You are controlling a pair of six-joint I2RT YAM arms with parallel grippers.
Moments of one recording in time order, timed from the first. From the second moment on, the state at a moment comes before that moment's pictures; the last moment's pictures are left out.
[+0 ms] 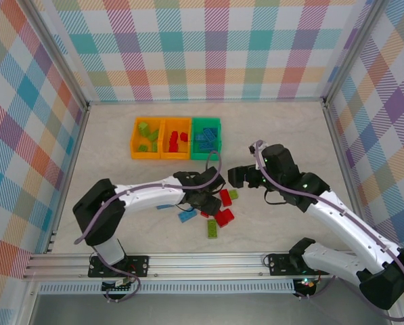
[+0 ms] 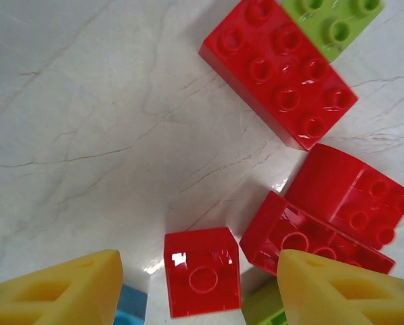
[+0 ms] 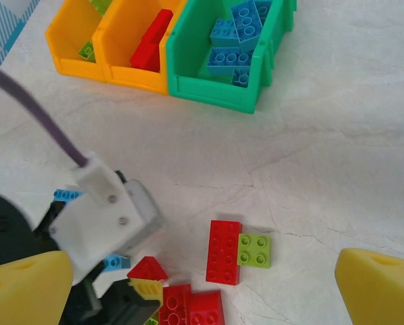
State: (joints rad) left arm -0.99 1.71 1.12 -0.65 -0.04 -0.46; right arm 0.65 0.99 0.93 -0.63 -0.03 0.39
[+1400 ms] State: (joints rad) left arm -0.63 1.49 1.17 -0.52 -0.22 -0.46; right arm 0.65 0.99 0.93 -0.64 -0.07 0.44
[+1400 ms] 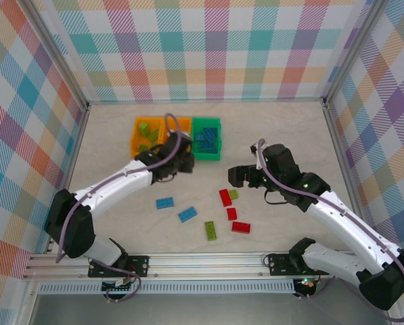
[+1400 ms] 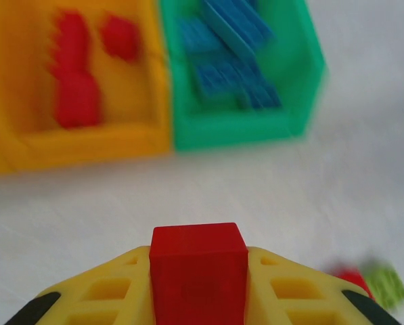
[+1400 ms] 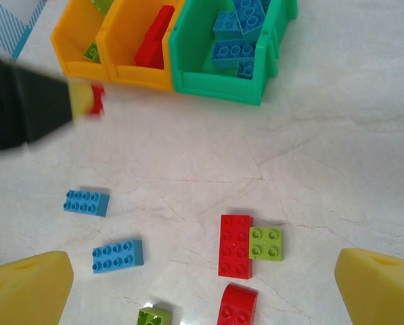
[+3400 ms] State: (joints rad) left arm -0.46 0.66 0.83 -0.71 0.29 0.16; right arm 0.95 1.52 0.80 -0.79 -0.07 0.89
